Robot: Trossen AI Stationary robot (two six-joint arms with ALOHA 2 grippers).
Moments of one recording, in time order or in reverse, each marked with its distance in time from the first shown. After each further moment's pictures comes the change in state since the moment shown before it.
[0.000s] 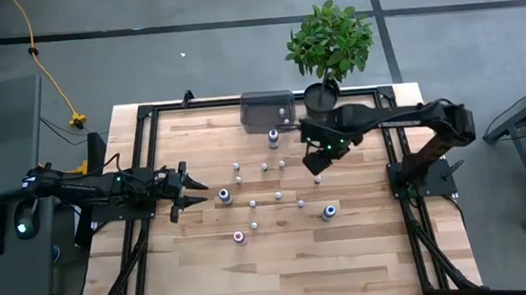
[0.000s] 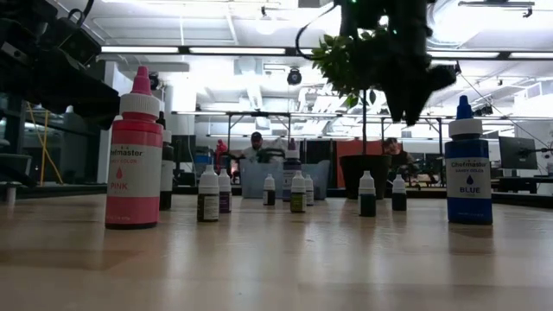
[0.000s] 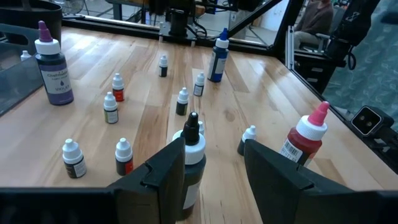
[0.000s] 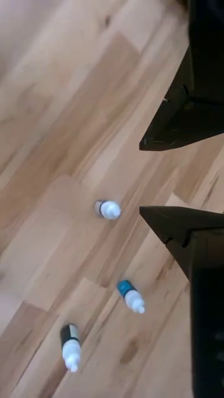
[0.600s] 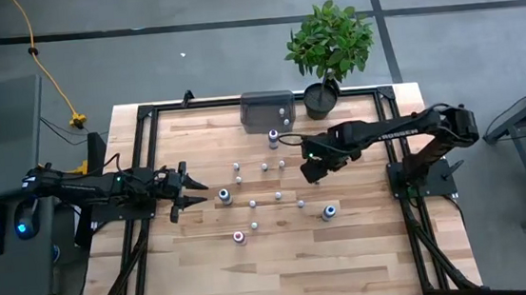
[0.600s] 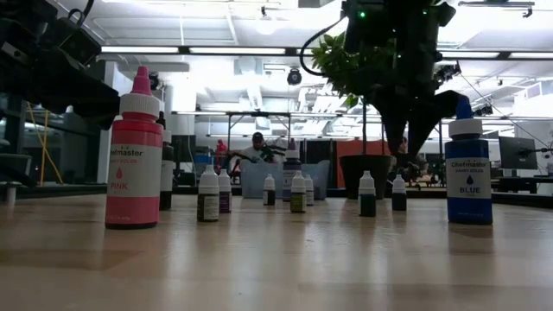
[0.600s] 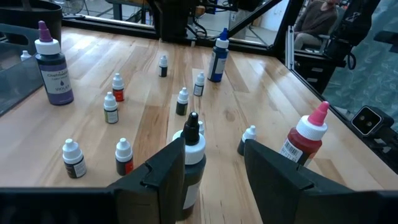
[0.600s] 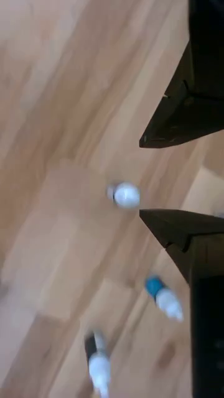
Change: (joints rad) left arm 0.000 0.000 0.000 0.000 0.000 0.000; right arm 0.066 -0.013 -0.187 0.232 0.055 0.192
